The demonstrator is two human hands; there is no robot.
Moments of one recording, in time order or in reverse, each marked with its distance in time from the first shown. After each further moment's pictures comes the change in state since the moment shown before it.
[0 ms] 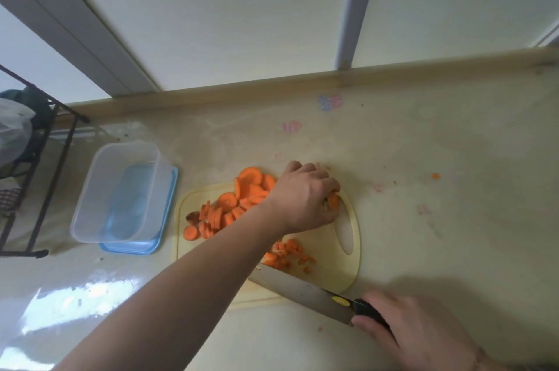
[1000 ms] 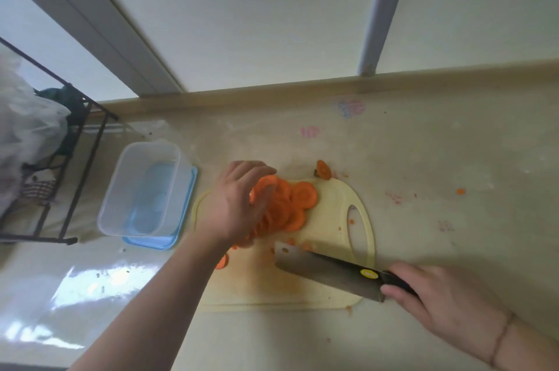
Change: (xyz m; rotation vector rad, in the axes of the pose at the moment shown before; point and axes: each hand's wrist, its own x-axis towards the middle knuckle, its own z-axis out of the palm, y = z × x) left_hand -0.083 -0.071 -0.013 -0.190 0.512 -0.261; right_hand 0.039 0.048 -0.019 -0.087 0.127 -0.149
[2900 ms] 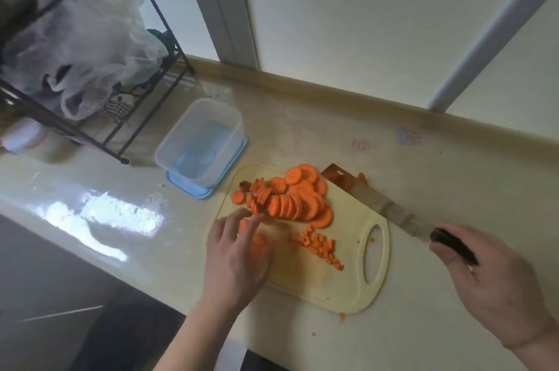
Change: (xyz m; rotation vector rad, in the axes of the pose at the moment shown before) left_hand -0.136 0.058 0.016 0.189 0.275 -0.472; right_hand 0.061 0.028 -0.056 0.289 0.250 0.032
